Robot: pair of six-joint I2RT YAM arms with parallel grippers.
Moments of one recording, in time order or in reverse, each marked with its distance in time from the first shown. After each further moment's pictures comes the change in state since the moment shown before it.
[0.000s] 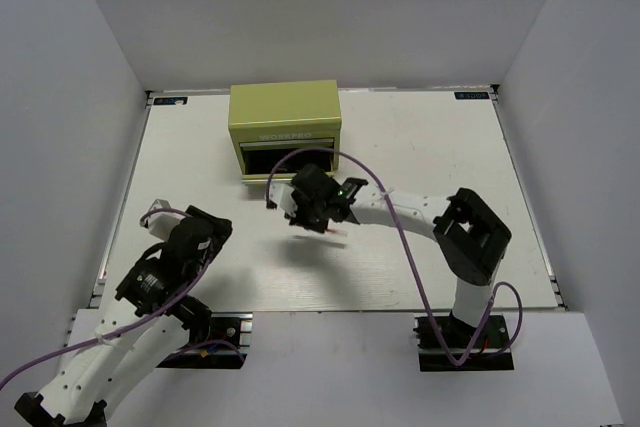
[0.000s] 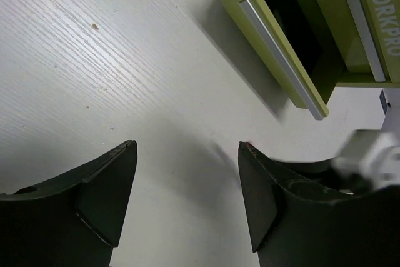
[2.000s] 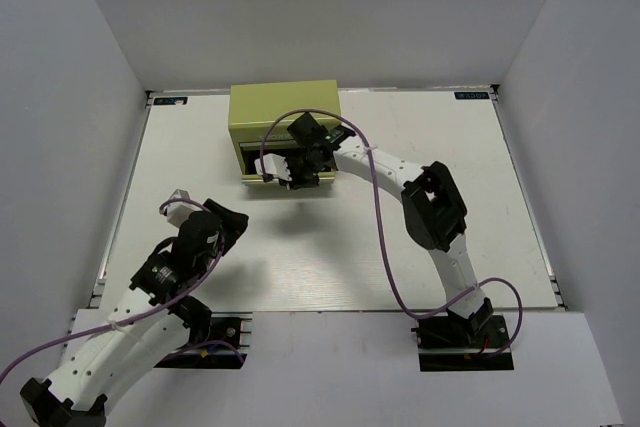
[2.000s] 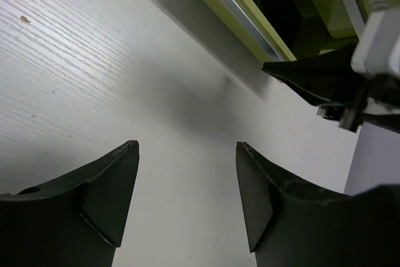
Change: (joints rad) left arm 0.000 0.075 -0.082 0.249 0.116 0.095; right arm -0.206 0.340 0.630 -0.371 -0.333 -0.649
